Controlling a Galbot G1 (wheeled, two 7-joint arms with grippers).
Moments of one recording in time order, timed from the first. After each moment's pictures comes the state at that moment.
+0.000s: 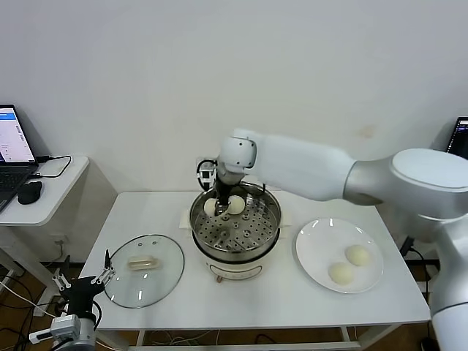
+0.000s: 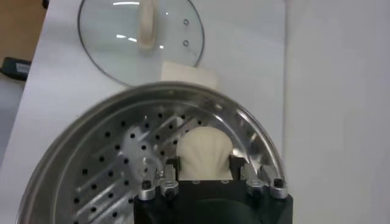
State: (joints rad) left arm 1.63 -1.25 -0.69 -2.06 -0.21 0.04 -0.32; right arm 0.49 1.41 -1.27 1.08 0.54 -0.62 -0.85
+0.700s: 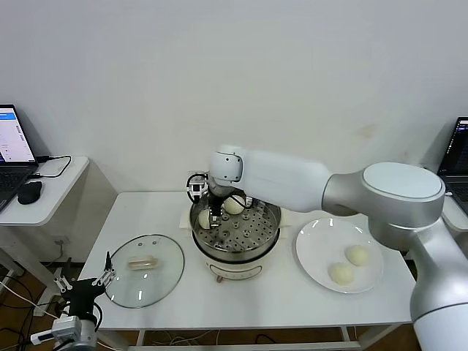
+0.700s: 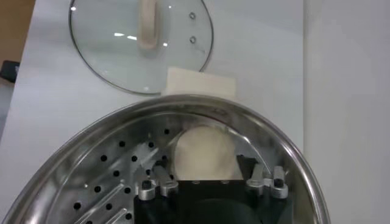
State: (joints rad) left arm 1.63 -1.25 -0.69 -2.05 -0.21 0.04 -0.31; right arm 0.49 1.40 -1.26 1.09 0.52 -0.62 -0.87
